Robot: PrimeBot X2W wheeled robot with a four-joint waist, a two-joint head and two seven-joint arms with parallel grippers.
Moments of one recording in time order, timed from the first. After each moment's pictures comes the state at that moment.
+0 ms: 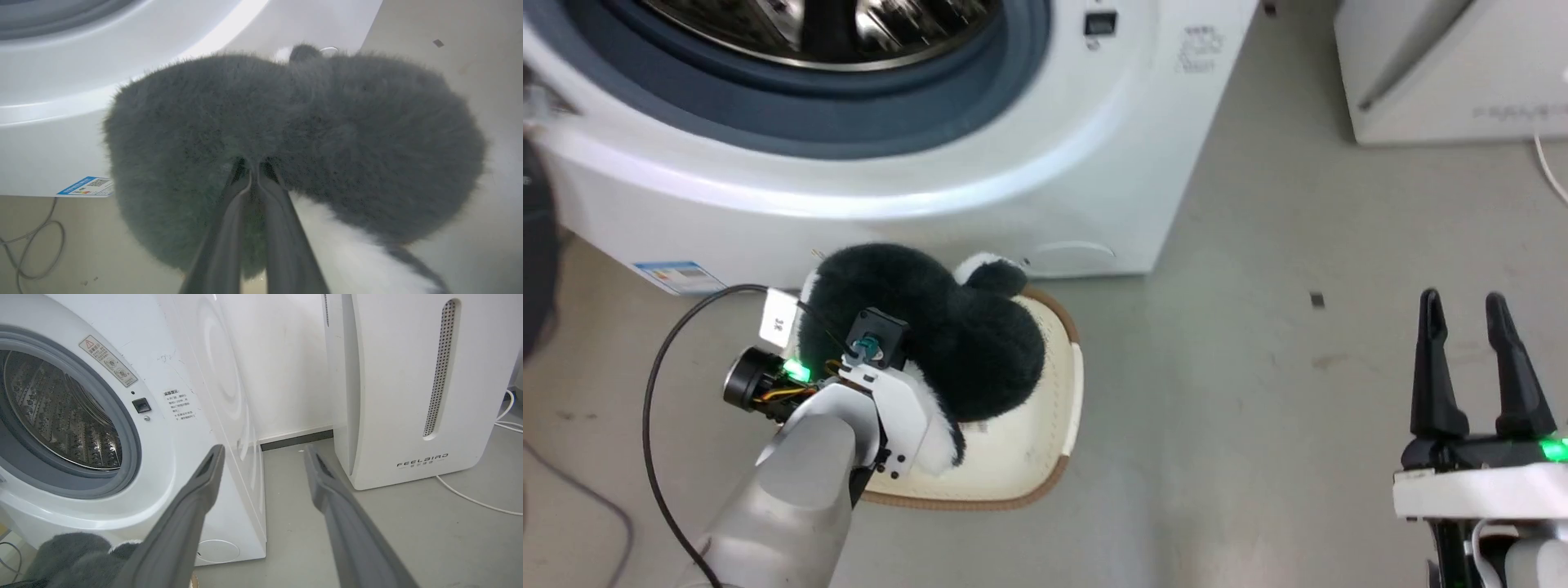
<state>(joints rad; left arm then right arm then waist) -0.80 0.14 -0.49 1.25 -0.13 -0.07 -0.25 -0.11 -0.05 -0.11 -0.02 0.30 0.13 -0.26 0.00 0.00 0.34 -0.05</state>
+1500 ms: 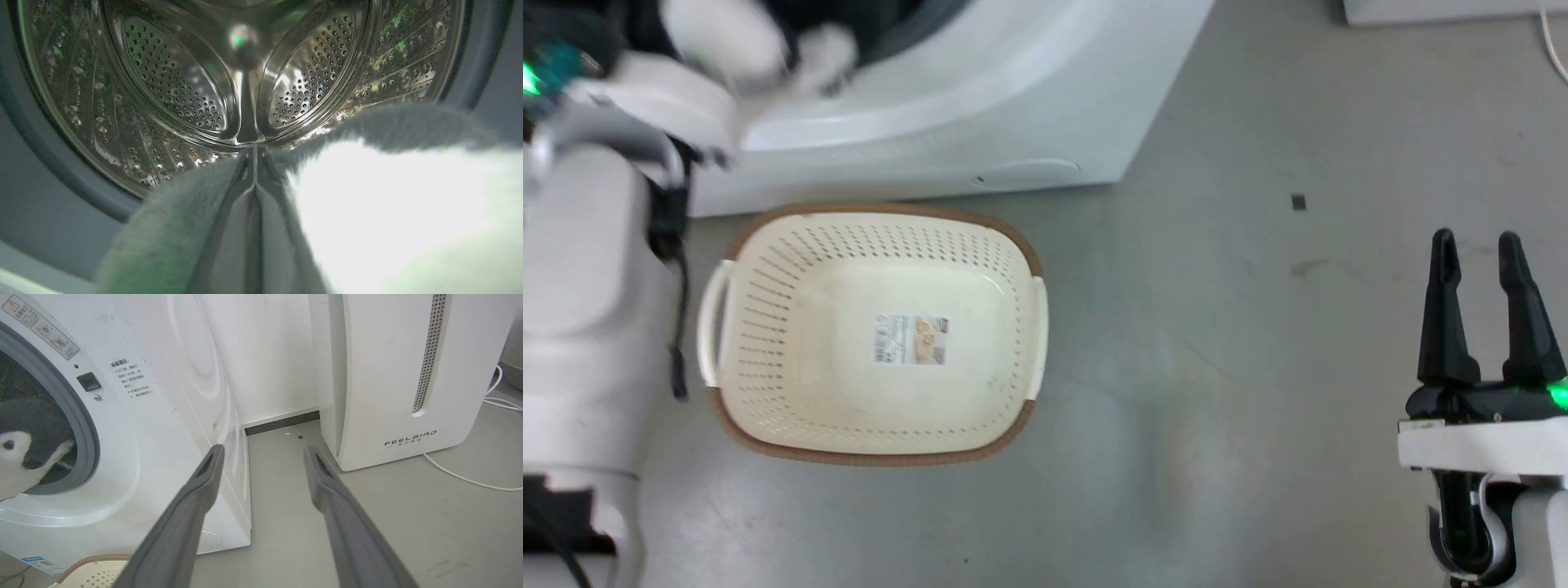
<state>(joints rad) -1.02 0.37 -0.22 0.72 -0.17 0.07 -0.26 -0.20 -0.05 -0.10 -0.04 0.34 0.13 -0.26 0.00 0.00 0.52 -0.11</state>
